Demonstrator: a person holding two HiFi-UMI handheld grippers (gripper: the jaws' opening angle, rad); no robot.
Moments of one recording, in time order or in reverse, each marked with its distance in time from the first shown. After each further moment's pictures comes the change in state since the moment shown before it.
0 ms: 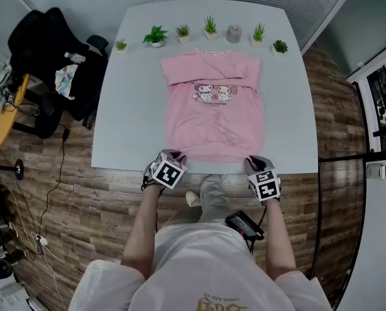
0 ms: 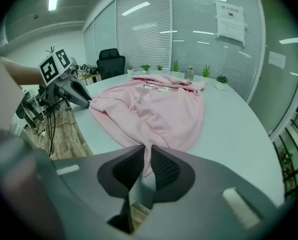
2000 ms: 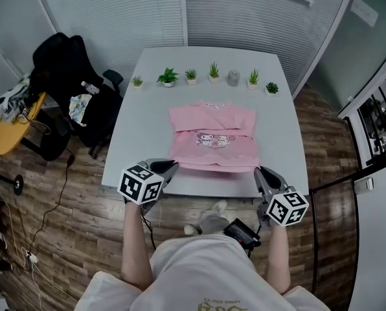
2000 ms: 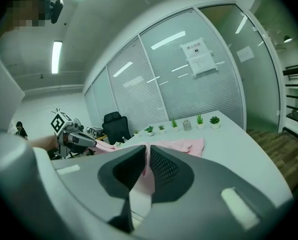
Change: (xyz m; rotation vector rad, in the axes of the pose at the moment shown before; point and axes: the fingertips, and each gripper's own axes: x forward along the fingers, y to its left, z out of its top) left arm -0.208 -0.006 0.097 -0.106 -0.438 -0.121; right arm -0.181 0.016 0.154 0.298 -0.564 0.126
